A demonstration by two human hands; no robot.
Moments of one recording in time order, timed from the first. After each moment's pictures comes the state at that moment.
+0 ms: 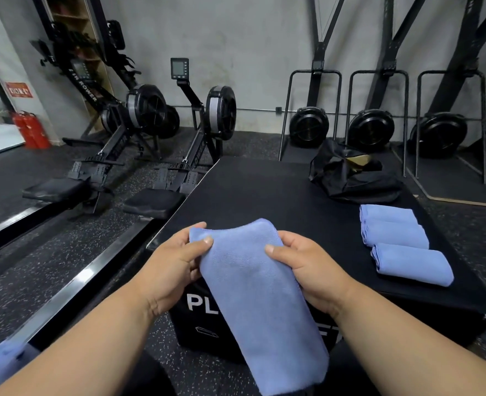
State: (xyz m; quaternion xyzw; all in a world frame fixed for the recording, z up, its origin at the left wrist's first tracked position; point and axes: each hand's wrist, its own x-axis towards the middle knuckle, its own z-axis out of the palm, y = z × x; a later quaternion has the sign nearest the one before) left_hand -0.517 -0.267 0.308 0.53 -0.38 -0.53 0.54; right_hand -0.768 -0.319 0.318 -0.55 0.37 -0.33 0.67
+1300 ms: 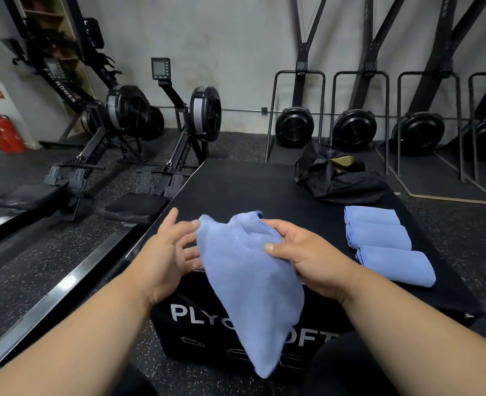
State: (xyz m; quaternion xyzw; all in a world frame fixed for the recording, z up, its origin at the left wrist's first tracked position) left_hand -0.528 -0.315 0.318 0.50 -0.35 -0.55 0.57; right_hand -0.795 -0.352 0.338 -0.62 0.35 -0.29 0.64
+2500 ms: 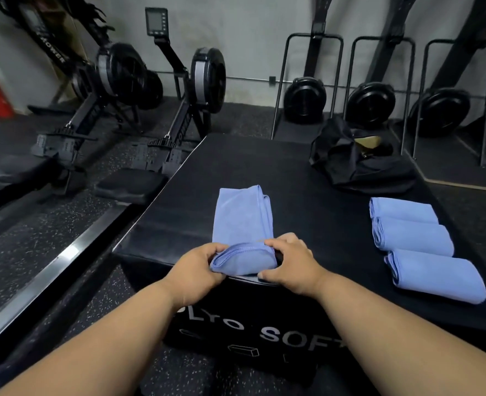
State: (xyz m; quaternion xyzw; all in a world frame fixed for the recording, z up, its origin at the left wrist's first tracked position) left_hand -0.508 -0.393 0.201 0.64 -0.61 -0.36 0.30; right_hand -0.756 -0.472 0.190 -0.78 0.53 -0.15 0.30
